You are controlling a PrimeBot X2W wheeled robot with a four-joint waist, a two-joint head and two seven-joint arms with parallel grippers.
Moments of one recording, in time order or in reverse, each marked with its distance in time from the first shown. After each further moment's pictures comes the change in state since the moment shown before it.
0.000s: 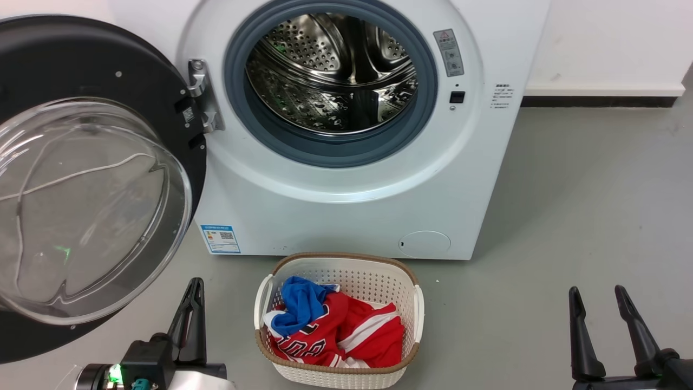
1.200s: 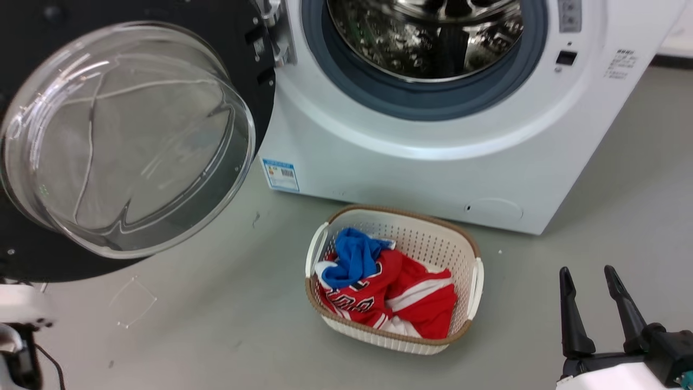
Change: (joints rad) left arm -0.397 0.233 0.475 0.375 -0.016 -0.050 0.000; right arm -0.102 0.000 0.010 0.097 -0.003 0.000 0.000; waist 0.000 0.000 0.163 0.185
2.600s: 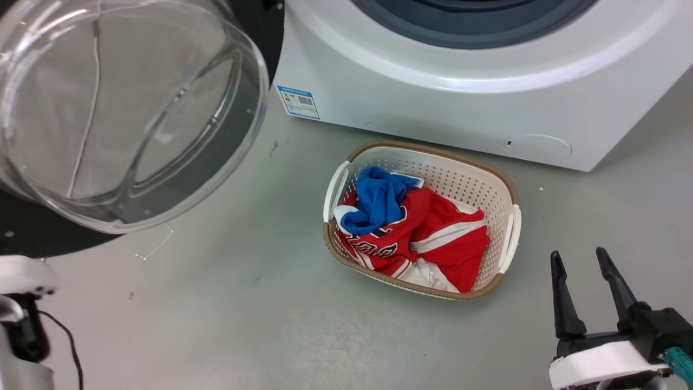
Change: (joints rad) left arm -0.037 -0.023 -0.074 -0.032 -0.130 0.102 0.000; right arm -0.064 0.000 0.005 0.049 -0.071 0.000 0.000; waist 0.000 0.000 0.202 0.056
